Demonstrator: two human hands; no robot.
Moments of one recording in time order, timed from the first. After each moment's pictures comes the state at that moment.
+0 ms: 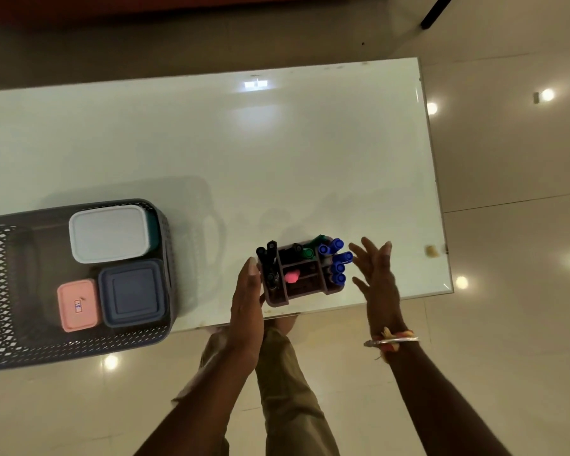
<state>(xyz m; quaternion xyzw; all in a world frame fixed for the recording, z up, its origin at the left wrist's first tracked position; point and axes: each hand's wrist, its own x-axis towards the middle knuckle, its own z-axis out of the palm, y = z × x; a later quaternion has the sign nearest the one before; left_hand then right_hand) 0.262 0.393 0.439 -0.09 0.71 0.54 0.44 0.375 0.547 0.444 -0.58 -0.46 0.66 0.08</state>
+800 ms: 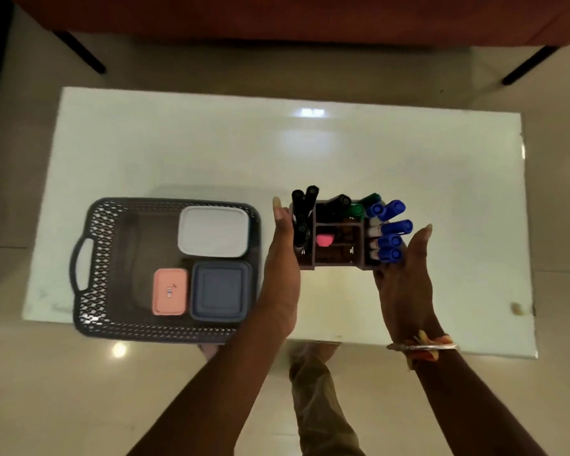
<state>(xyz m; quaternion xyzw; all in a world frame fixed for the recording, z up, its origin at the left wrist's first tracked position) 0.133 0.375 0.487 -0.08 0.63 0.65 0.41 0.237 0.490 0.484 -0.43 -0.44 0.78 0.10</state>
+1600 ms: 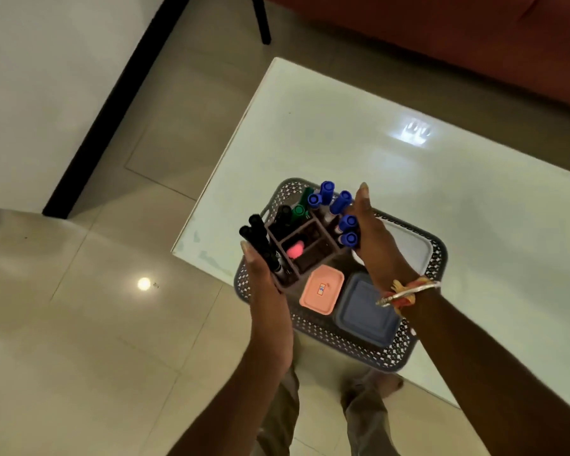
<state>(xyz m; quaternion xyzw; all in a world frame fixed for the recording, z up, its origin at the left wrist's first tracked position) 0.041 0.118 0.491 -0.26 0.58 0.75 0.18 -0.001 0.269 0.474 -0.27 -0.67 0.66 -0.20</state>
